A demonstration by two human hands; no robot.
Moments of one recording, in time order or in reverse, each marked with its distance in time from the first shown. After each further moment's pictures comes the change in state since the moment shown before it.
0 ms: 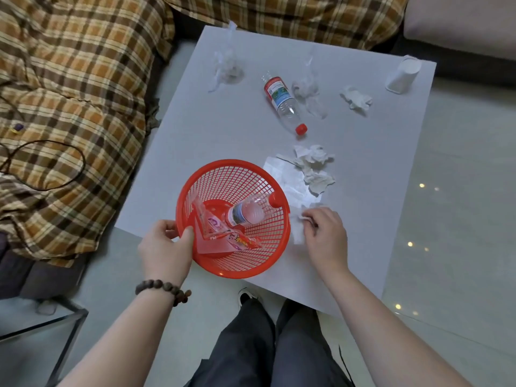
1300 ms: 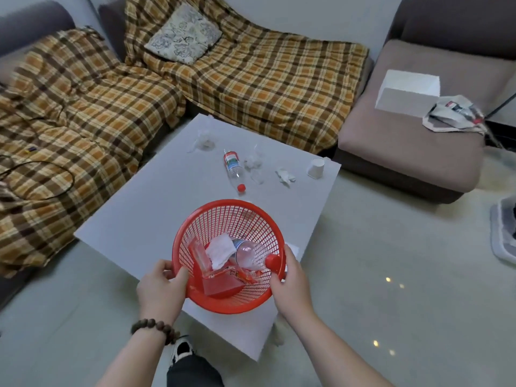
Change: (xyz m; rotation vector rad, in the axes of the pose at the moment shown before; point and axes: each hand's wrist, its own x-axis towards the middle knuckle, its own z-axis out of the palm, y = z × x) left_hand -0.238 0.063 0.067 -0.287 0.040 -0.030; right_hand -0.058 0.044 -0.227 0.237 -0.298 0.083
